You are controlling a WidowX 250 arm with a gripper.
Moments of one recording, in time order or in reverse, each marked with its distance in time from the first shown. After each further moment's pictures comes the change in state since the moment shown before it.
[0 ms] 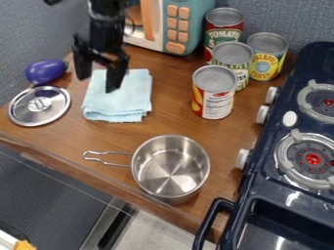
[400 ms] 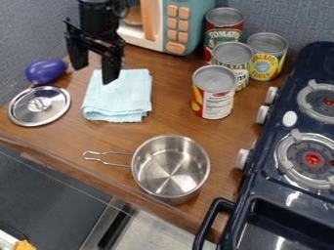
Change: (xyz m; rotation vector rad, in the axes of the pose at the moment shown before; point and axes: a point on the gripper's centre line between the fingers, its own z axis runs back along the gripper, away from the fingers) arm -0.022 -0.008 0.030 -0.019 -0.120 -0.051
